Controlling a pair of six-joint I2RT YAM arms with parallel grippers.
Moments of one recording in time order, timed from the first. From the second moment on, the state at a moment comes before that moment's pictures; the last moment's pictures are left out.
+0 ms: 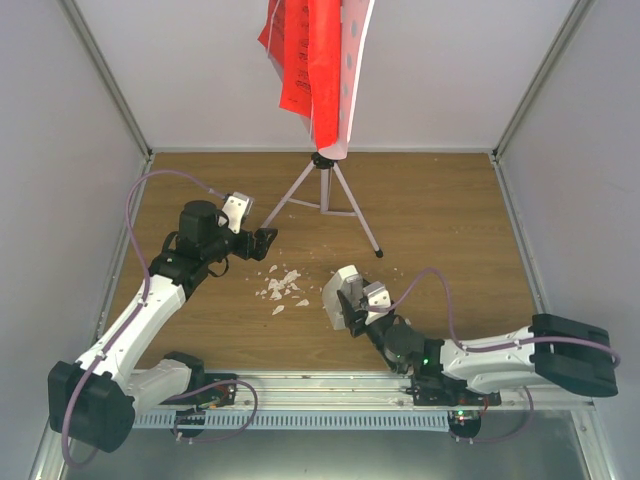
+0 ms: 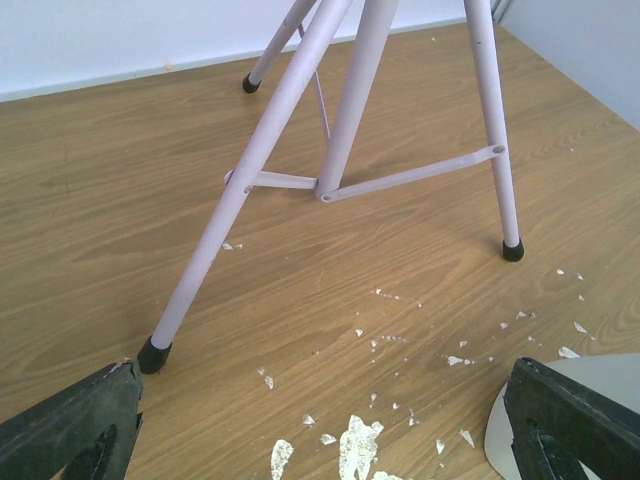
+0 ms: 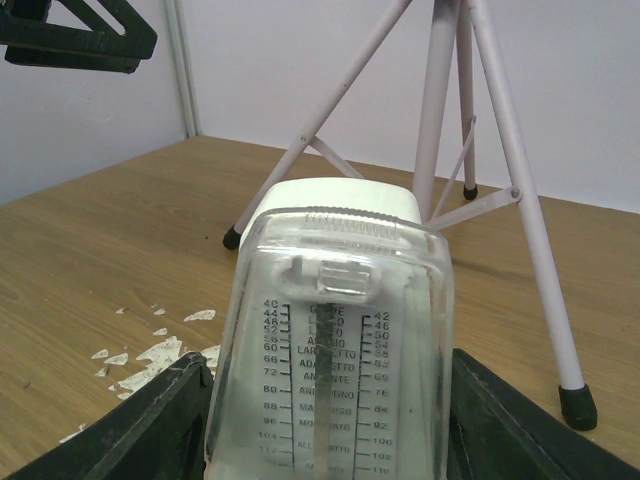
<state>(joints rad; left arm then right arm) -0.28 1.05 0.81 -0.28 0.30 -0.02 1.35 1.11 0.15 0.87 0.84 0.08</state>
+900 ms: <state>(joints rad) -0.28 1.05 0.81 -0.28 0.30 -0.02 1.35 1.07 0.10 0.91 0.80 -0.03</state>
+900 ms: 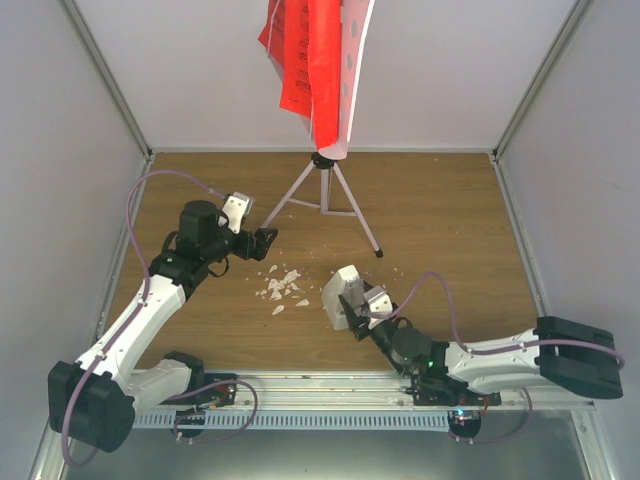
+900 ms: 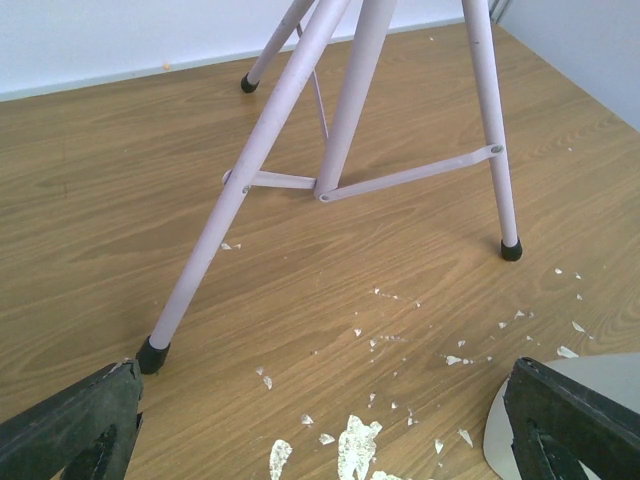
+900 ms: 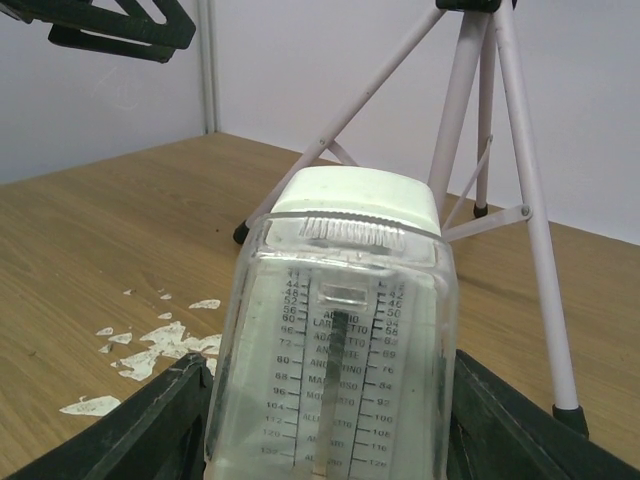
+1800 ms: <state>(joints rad) -0.28 1.05 0.81 -0.28 0.30 -0.02 1.35 1.10 0.13 0.74 0.81 0.03</state>
